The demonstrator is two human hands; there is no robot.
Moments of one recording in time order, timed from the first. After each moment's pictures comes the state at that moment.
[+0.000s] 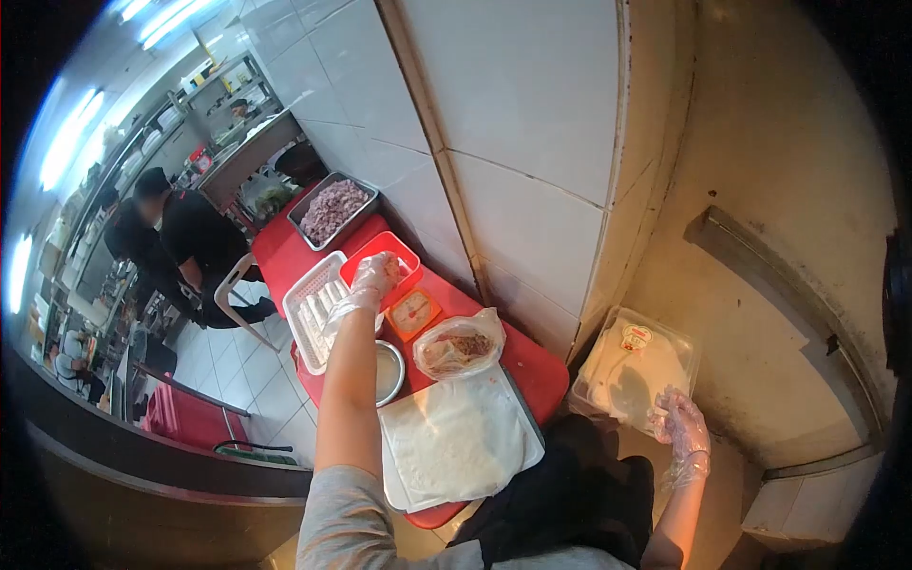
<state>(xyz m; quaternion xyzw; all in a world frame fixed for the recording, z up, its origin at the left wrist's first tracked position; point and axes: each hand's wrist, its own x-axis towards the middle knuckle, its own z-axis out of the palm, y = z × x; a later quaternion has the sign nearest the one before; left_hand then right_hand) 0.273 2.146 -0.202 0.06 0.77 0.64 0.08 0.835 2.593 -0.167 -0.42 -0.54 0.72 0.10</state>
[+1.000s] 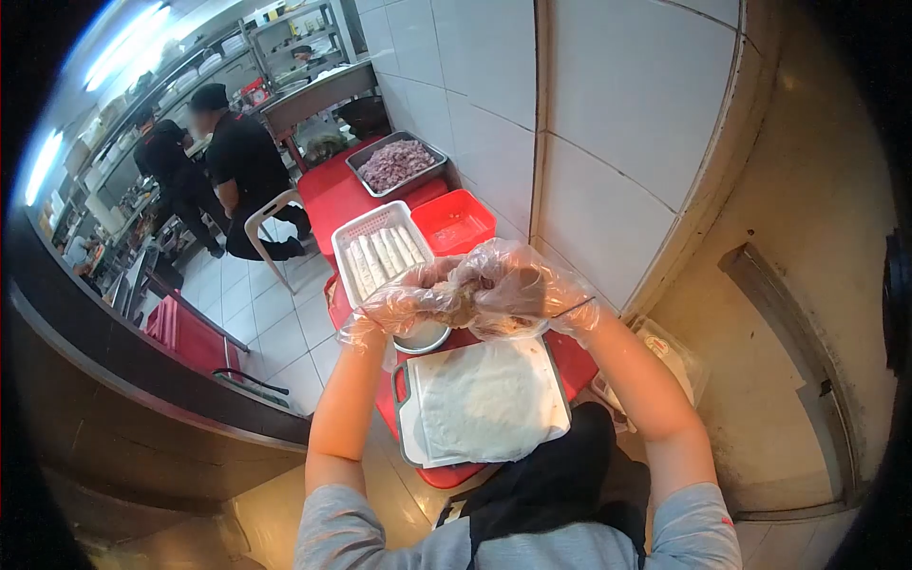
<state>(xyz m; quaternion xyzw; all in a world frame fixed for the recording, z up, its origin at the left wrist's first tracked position) 0.564 2.100 -0.024 0.26 0.50 0.75 0.35 0.594 2.333 0.014 0.42 -0.77 0.47 0.03</state>
